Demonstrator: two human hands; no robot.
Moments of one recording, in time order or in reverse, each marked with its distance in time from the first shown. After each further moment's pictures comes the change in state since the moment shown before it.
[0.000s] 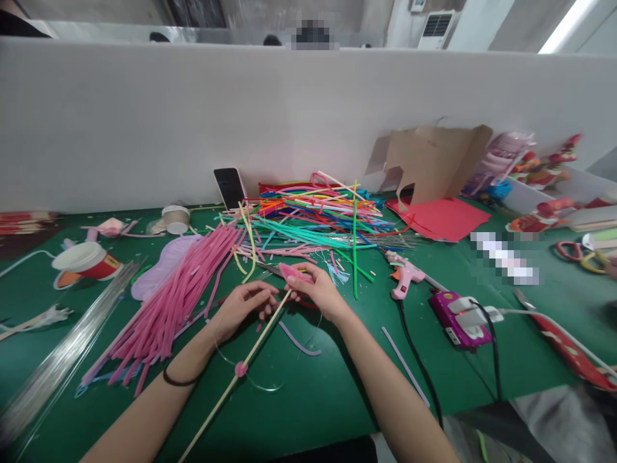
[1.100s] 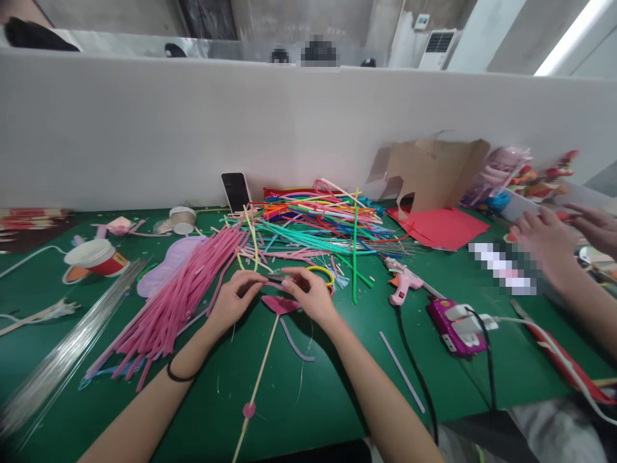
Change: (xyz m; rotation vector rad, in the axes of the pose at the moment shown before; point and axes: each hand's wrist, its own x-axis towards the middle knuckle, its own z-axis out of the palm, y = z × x) left_hand 0.001 0.003 -0.017 0.597 0.378 0.452; right_hand 0.000 0.008 0.013 -0.488 0.109 -0.337
